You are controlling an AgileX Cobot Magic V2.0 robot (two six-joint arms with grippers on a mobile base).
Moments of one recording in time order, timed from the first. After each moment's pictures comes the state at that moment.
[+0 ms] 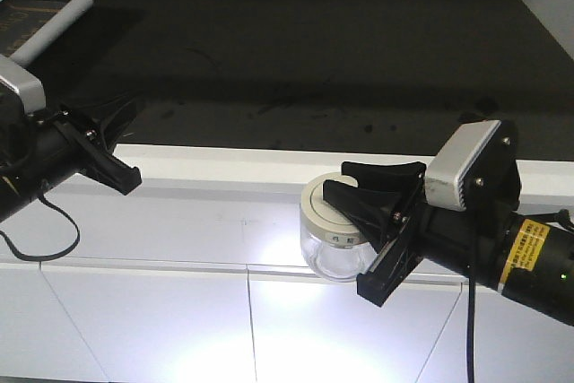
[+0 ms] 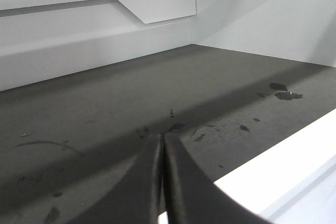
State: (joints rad) left arm -0.08 1.40 -0.66 0.76 -0.81 -0.48; right arm 0.41 1.16 -0.54 -0.95 -0.59 0.74
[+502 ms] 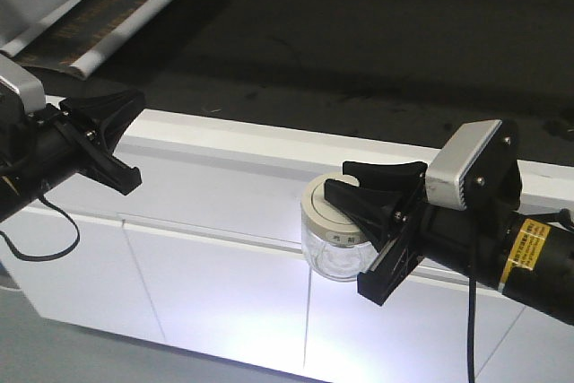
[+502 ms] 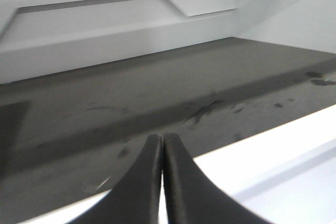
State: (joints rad) left arm -0.08 1.40 -0.66 0.76 -0.81 -0.48; right arm 0.41 1.16 -0.54 -0.95 -0.59 0.74
